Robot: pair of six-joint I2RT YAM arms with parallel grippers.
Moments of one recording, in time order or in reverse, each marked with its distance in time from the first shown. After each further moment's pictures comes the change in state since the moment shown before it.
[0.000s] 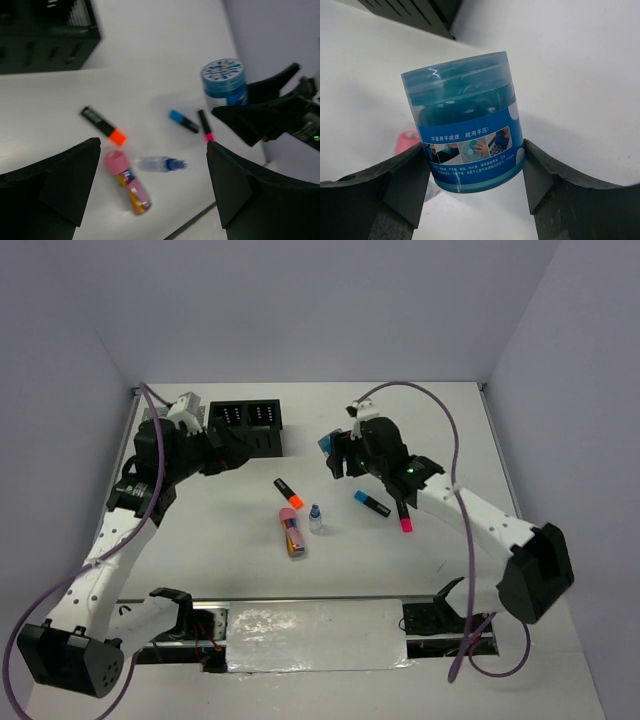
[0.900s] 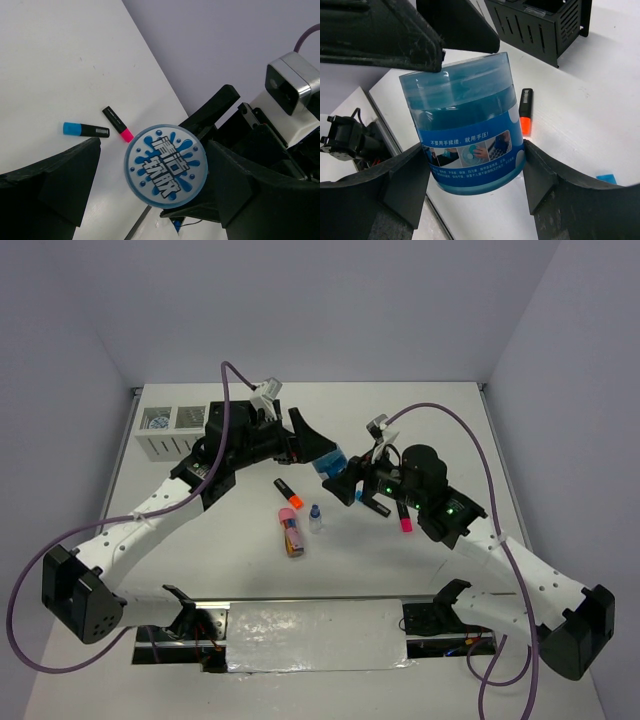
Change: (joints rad) left arm -0.458 0.296 0.164 0.407 0.037 -0.232; right arm 0.032 -0.430 -0.222 0.155 -0.347 0.064
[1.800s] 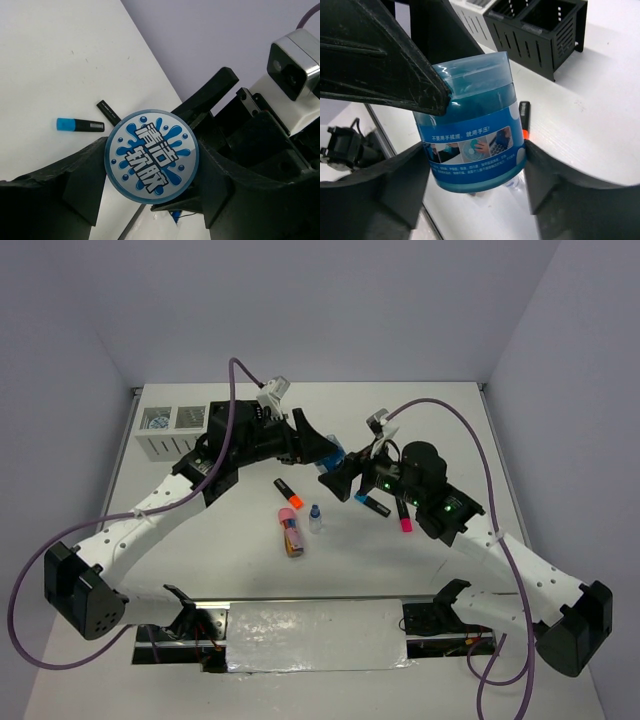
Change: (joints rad) left arm -0.017 0.018 0.035 -0.029 0.032 0.012; right arm 0.000 0.031 0.028 0.031 0.012 -0.012
